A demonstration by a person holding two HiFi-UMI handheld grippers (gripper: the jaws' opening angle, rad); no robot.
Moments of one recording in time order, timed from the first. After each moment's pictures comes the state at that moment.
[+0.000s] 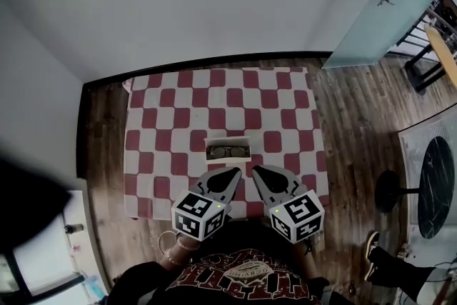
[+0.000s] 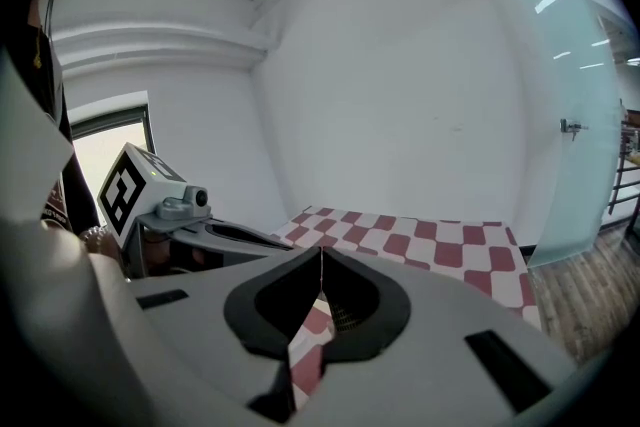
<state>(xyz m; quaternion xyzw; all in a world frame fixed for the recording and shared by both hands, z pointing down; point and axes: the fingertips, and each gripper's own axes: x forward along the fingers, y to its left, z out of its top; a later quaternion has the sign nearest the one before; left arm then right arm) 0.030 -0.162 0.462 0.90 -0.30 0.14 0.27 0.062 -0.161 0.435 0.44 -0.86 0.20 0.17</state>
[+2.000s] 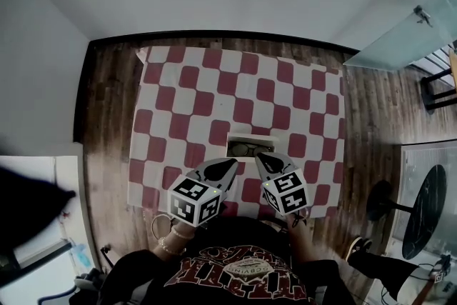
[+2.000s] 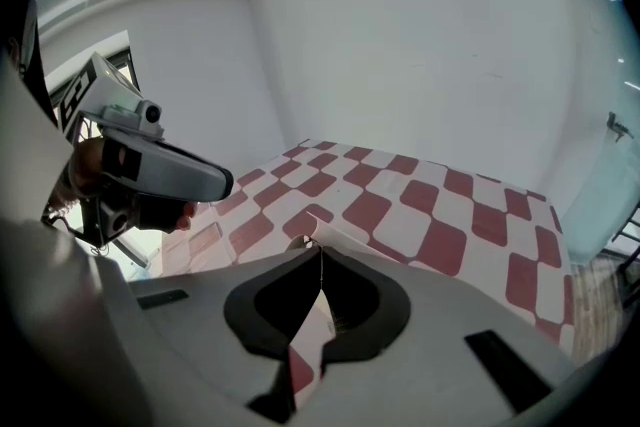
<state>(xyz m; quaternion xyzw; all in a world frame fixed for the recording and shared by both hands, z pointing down) -0.046 -0.213 0.534 0.85 -0.33 0.14 0.38 0.014 -0.231 0.579 0.38 -0.83 0.24 0.34</state>
